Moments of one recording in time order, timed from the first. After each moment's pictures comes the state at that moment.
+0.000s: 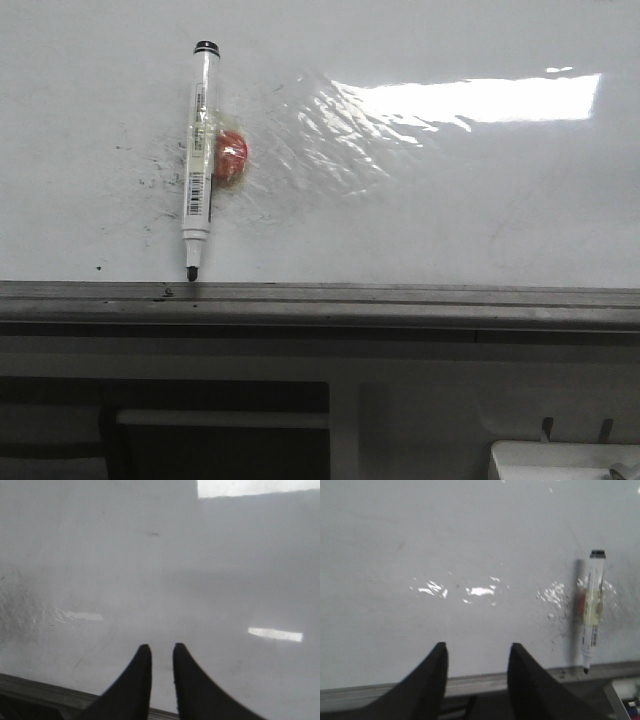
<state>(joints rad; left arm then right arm) -0.10 0.43 -0.45 -0.55 0.52 0.31 0.01 0.22 -0.43 0.29 0.52 -0.22</state>
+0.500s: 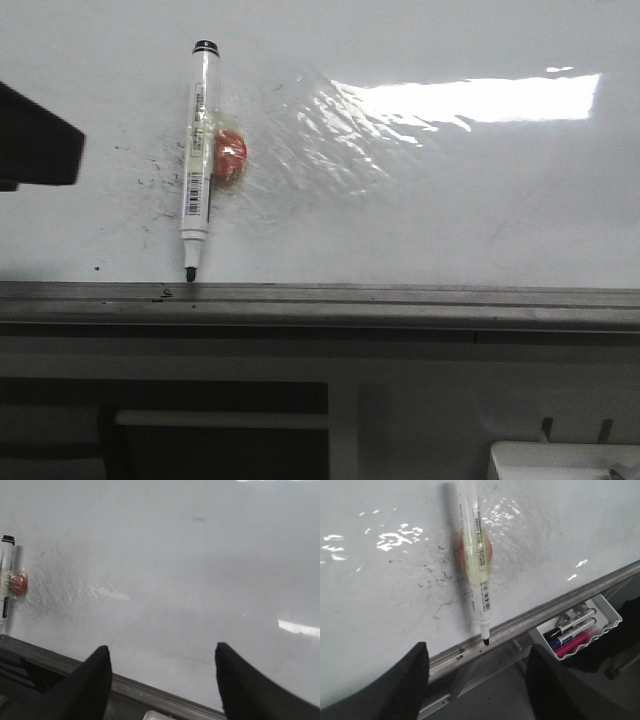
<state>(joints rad) -0.66 0.88 -0.48 -0.68 0.17 0.40 0.13 0.27 -0.44 0.29 0.53 -0.22</state>
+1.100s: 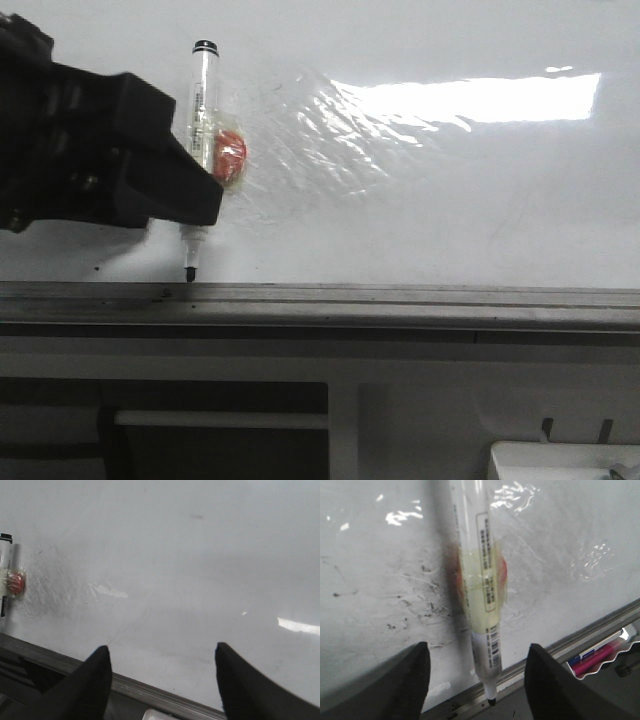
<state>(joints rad) -0.73 1.23 -0.60 -0.76 0.04 0.41 0.13 0.27 -0.44 0.29 0.53 -0.22</state>
